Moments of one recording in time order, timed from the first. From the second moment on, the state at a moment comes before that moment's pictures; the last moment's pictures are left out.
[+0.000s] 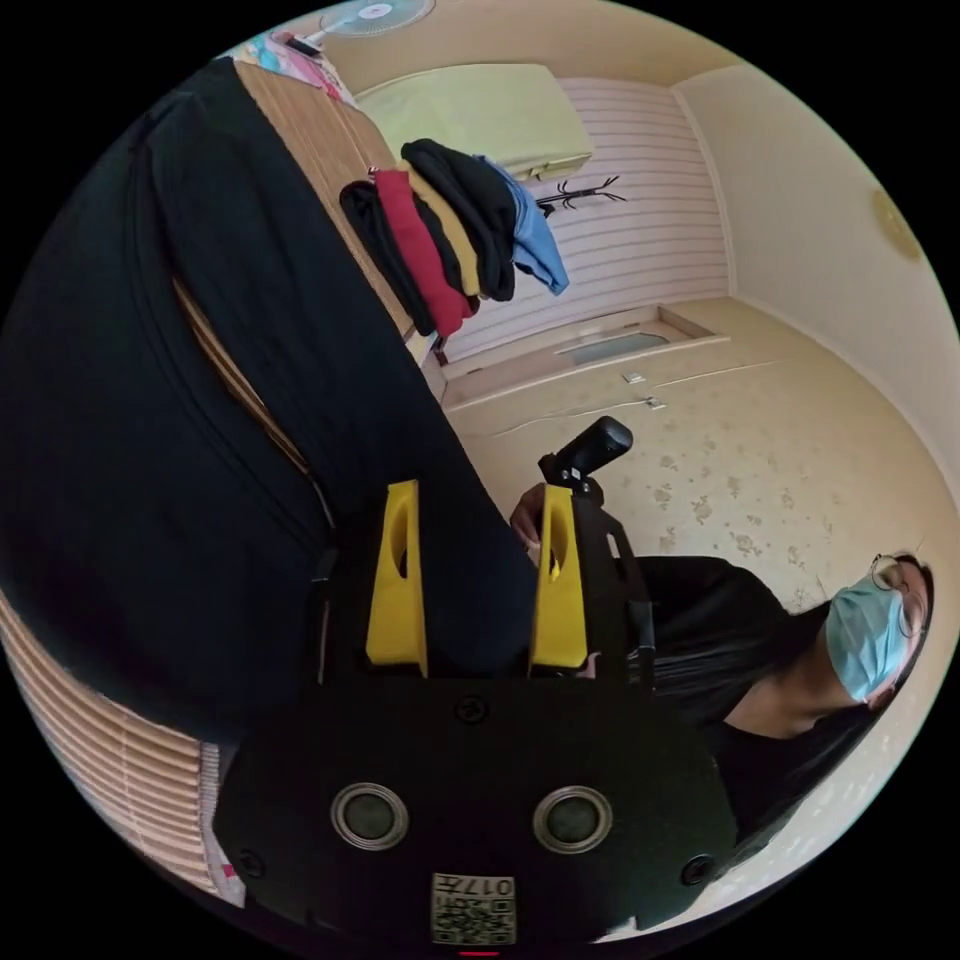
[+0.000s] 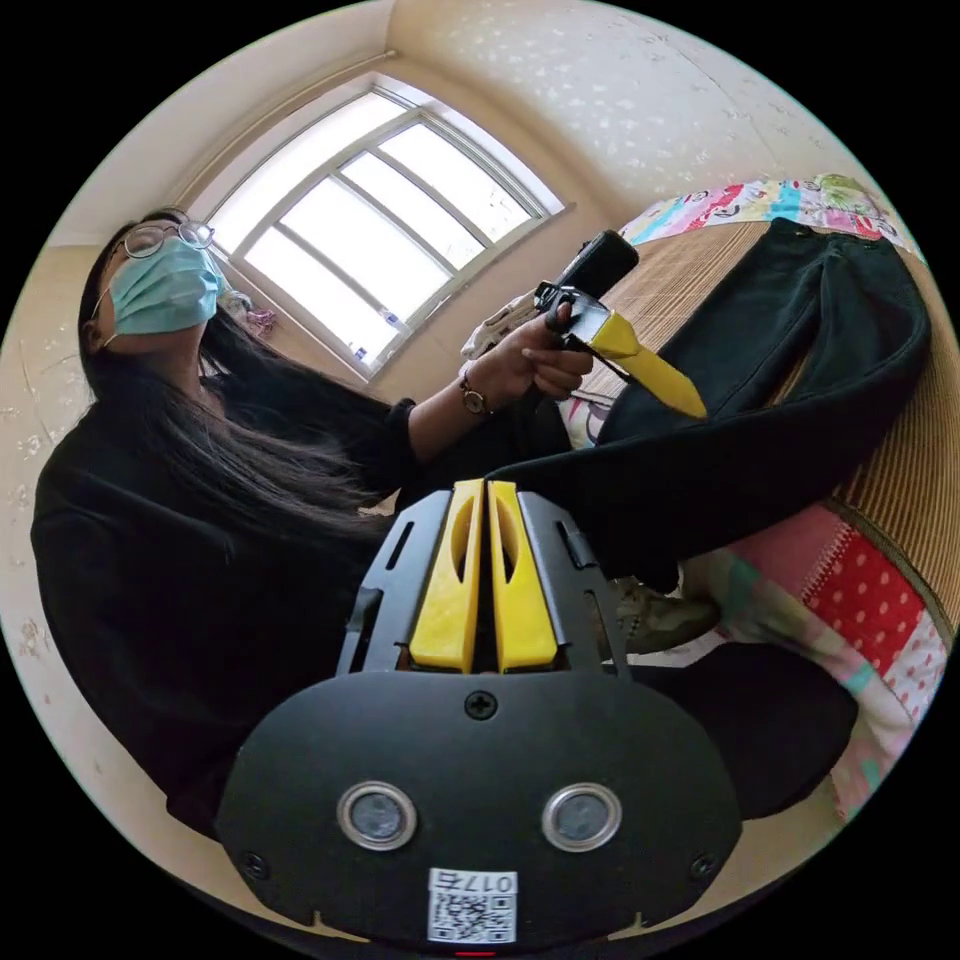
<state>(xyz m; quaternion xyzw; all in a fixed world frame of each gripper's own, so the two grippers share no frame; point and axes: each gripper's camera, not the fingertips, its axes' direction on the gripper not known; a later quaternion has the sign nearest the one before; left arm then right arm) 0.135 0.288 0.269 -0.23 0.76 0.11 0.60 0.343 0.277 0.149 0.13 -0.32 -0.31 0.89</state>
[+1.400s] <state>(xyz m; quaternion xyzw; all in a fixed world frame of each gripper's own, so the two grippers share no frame) 0.127 0.252 0.228 -0.22 0.64 0.32 0.66 0.276 -0.150 0.145 0.37 0.08 -0.06 0.92</state>
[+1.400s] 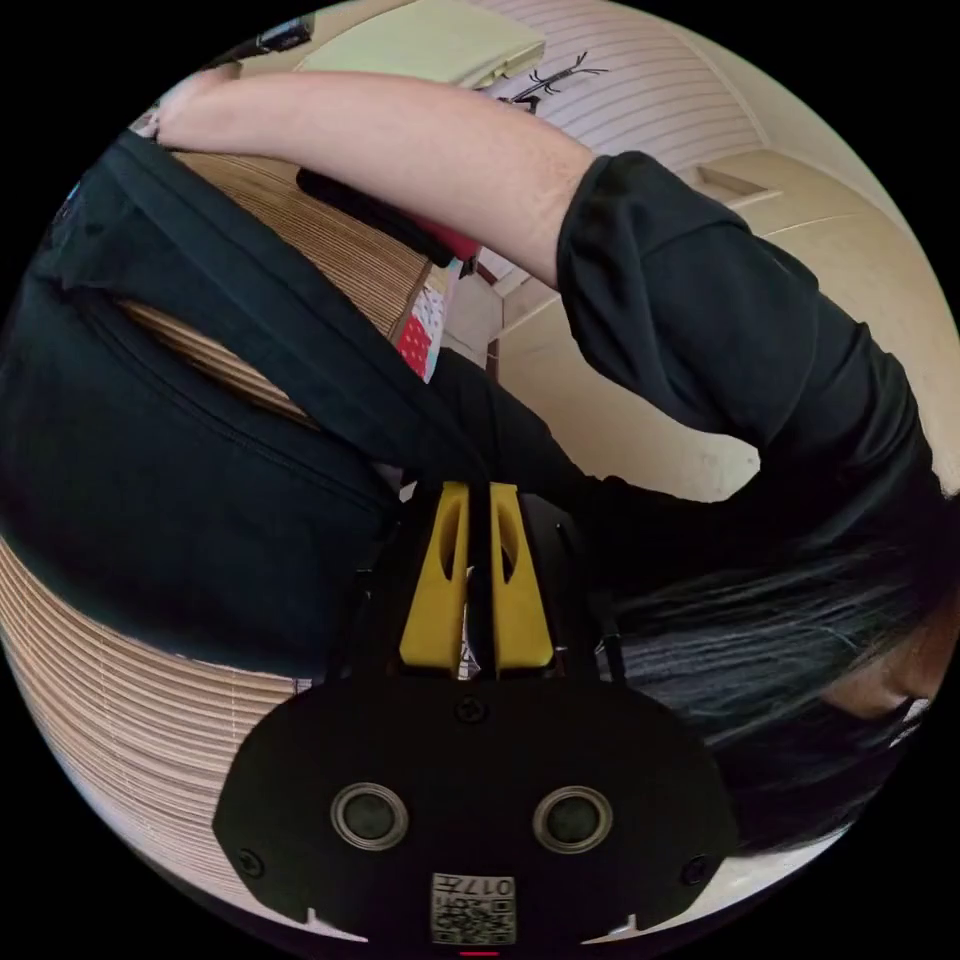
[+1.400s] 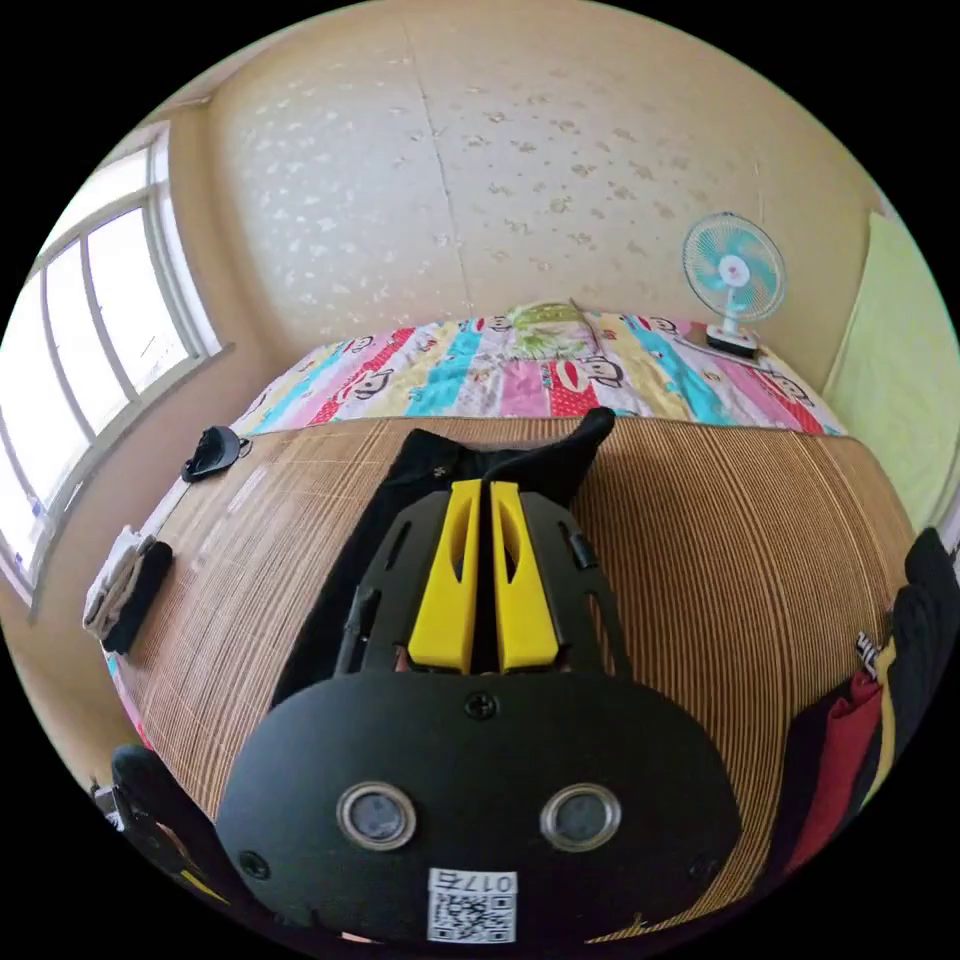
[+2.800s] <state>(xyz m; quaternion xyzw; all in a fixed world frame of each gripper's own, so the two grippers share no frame) 0.075 0.129 0.288 -0.39 0.65 0.18 0.63 0.305 0.056 0.255 0.26 -0.04 0.03 0.96</state>
